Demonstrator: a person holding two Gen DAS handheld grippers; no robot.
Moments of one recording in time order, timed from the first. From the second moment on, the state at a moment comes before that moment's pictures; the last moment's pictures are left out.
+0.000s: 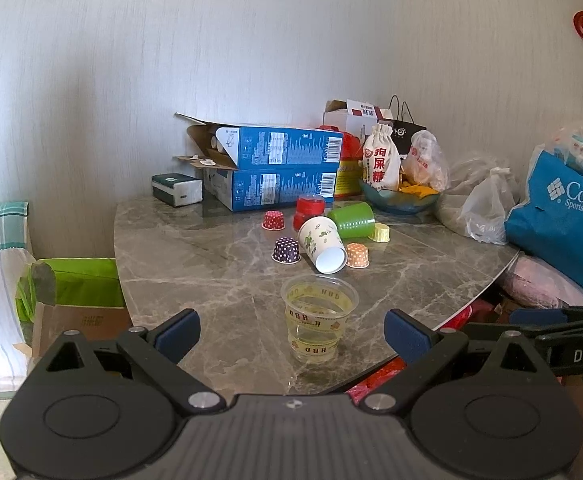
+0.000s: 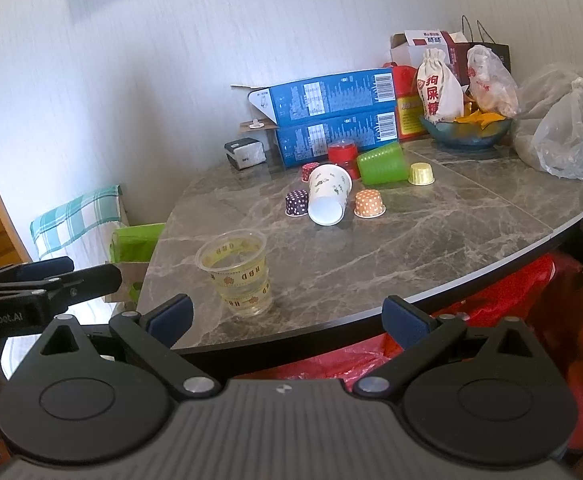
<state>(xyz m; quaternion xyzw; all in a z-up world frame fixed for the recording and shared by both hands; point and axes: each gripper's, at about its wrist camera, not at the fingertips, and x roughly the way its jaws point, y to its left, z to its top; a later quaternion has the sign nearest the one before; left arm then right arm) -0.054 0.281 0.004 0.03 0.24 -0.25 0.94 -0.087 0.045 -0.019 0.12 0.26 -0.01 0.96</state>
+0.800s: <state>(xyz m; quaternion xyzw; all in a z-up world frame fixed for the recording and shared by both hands) -0.052 0.280 -0.001 0.03 0.24 -0.26 0.93 -0.084 0.044 -0.024 0.12 0.26 0.00 0.96</state>
